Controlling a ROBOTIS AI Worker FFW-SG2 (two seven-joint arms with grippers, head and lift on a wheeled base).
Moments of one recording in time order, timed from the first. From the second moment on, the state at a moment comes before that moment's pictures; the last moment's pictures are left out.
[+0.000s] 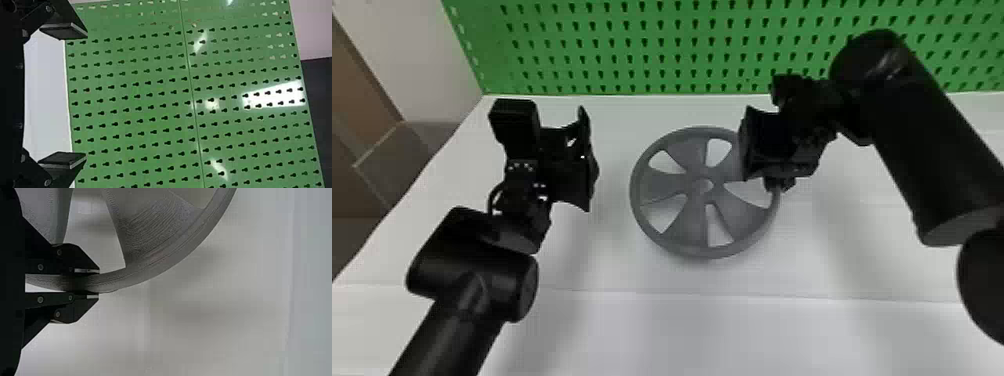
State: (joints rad) left arm -0.14 0.26 -0.19 -1.65 0.13 0.05 0.27; right arm -0.97 0.00 0.16 -0.83 -0.83 1.42 -0.75
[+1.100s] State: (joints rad) left arm -0.09 0.26 -0.14 -1.68 0.16 0.03 0.27; right arm -0.54 -0.04 0.07 -1.43 -0.24 0.77 -0.08
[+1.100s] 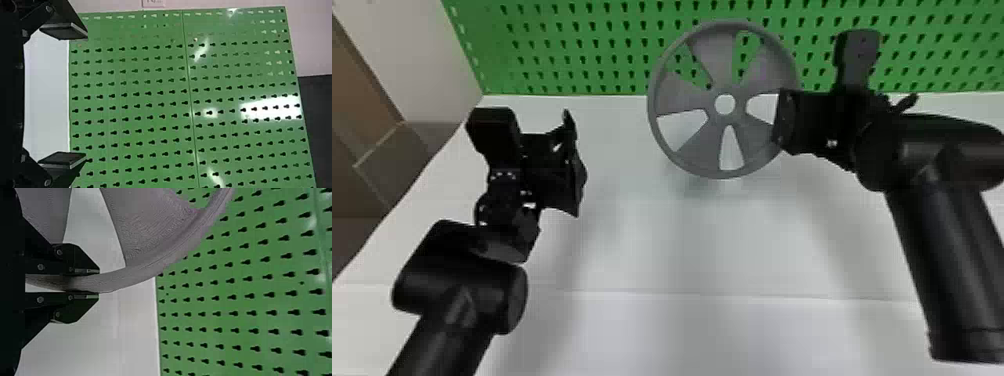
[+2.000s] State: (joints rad) left arm -0.06 0.20 -0.11 -1.69 0.14 0.00 0.25; right arm -0.33 -0.02 0.02 -1.42 -0.10 0.13 -0.05
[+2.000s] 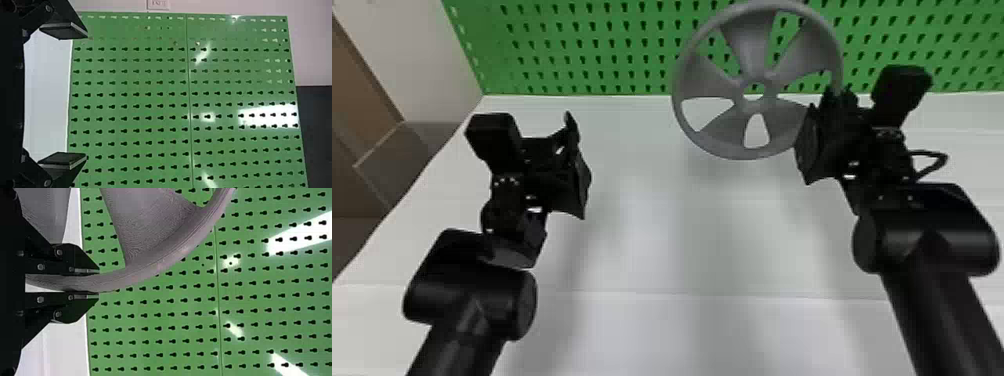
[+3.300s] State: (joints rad) left arm -0.05 0.16 -0.07 -1.69 0.13 0.02 0.24; right arm -0.27 -0.02 0.01 -1.41 -0.11 0.00 -0.07
